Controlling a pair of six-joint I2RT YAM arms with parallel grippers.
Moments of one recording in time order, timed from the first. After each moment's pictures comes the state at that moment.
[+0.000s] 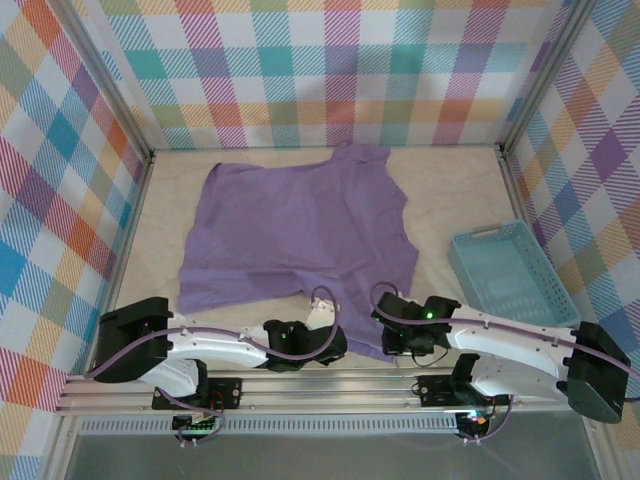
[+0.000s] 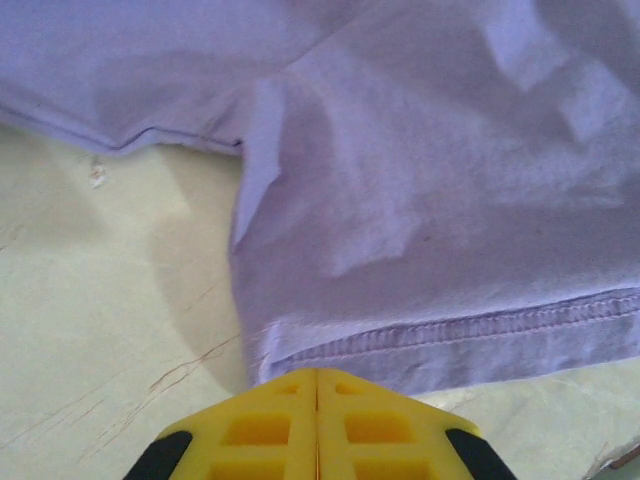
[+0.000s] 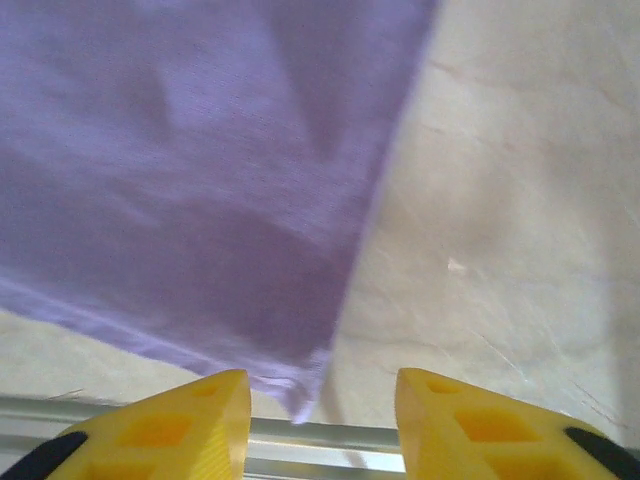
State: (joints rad) left arm -1.37 1.44 0.69 -0.31 -0.46 -0.84; right arm 1.06 1.07 0.60 -0.92 0.06 0.98
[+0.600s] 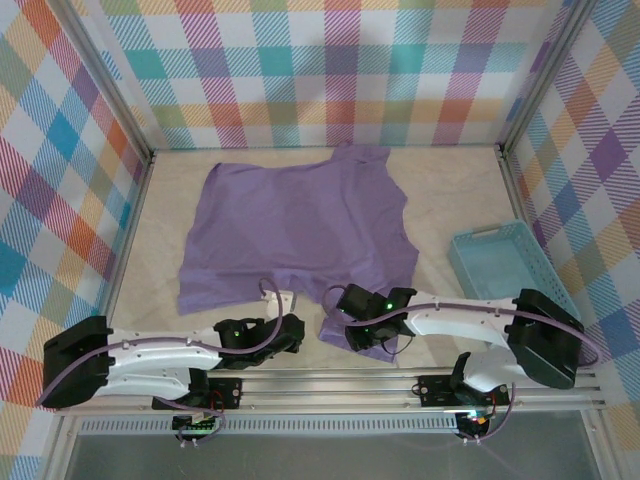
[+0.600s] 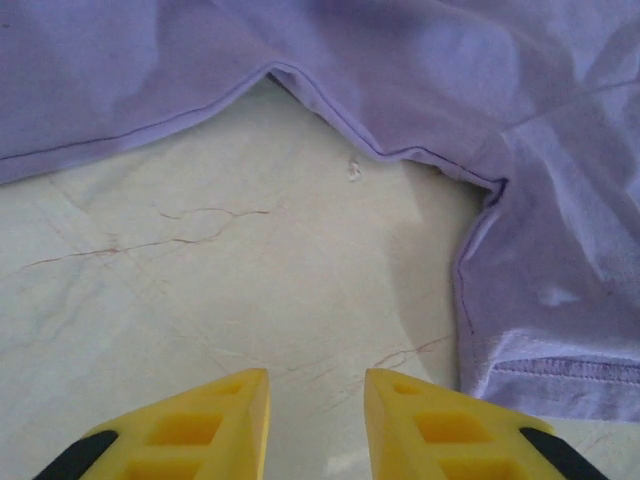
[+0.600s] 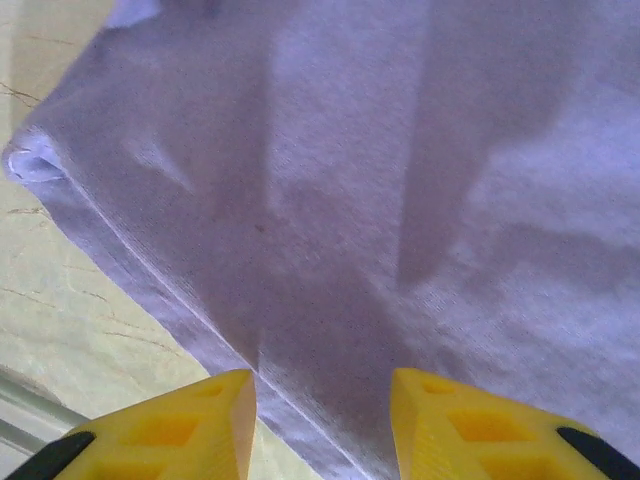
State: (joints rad) left arm -1.22 1.09 0.42 -0.29 -0.45 -0.94; right arm 1.11 1.38 0.73 -0.65 0.02 0.62
